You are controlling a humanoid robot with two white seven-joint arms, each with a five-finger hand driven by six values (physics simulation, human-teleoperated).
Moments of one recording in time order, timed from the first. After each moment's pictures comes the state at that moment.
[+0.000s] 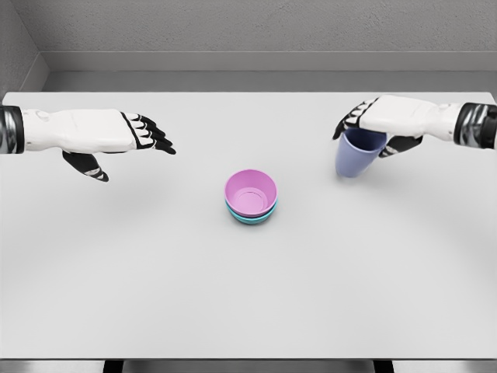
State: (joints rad) left arm -0.90 0.95 -0.87 -1.54 -0.19 -0.61 -0.61; right arm -0.77 -0.74 0.61 -1.32 0.39 -0.61 0.61
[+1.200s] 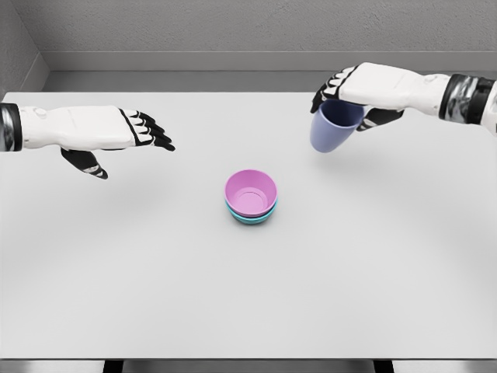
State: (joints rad) left arm -0.90 0.95 -0.86 -1.54 -0.19 -0.61 -0.61; right arm -0.84 -0.66 0.57 -1.36 0.38 -0.61 0.61
